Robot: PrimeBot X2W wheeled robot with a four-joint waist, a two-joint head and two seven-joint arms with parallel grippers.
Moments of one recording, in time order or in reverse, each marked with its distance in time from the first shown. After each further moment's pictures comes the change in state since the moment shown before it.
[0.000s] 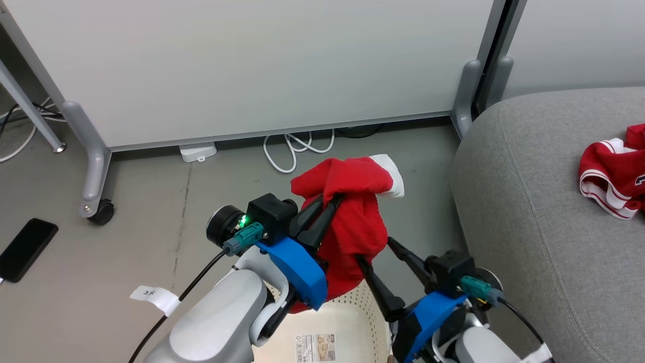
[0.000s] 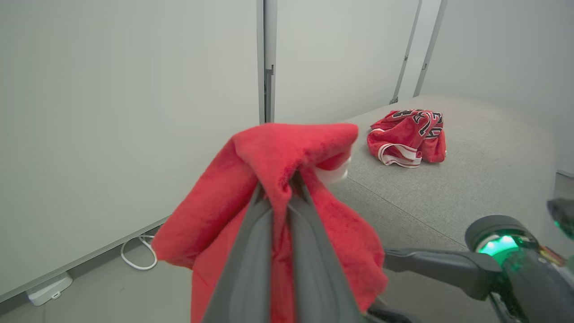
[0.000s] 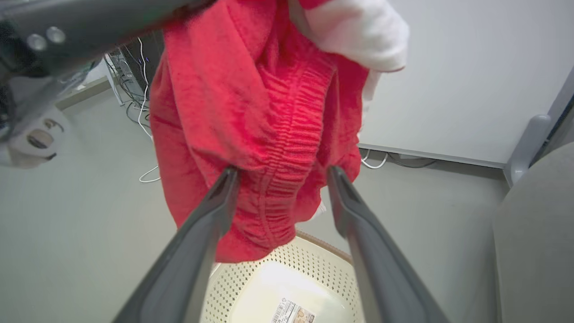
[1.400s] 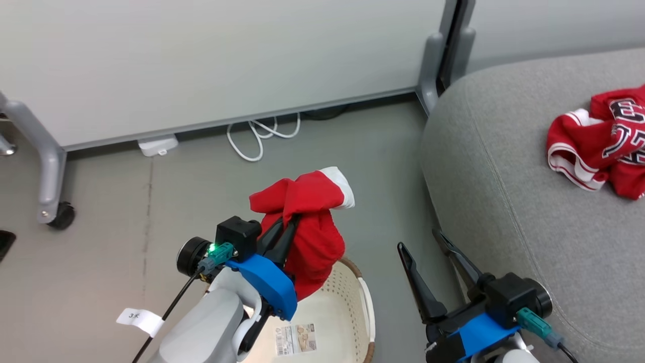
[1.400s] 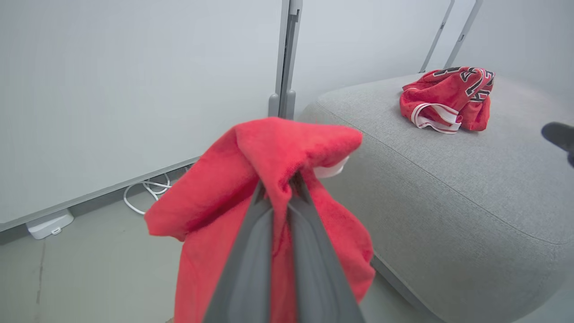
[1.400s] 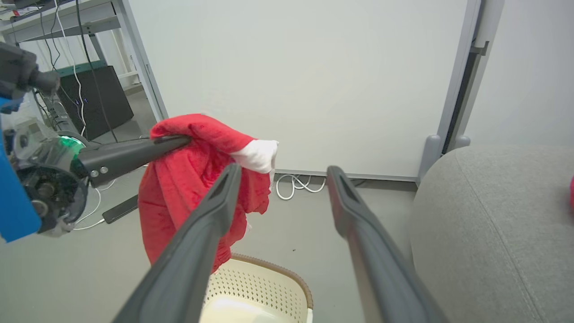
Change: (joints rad) left arm 0.039 -0.028 0.079 0.251 0.018 -0.032 -0.104; right arm 0.154 0.000 -0.154 -0.229 -0.121 0.000 -0.097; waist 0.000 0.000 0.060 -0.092
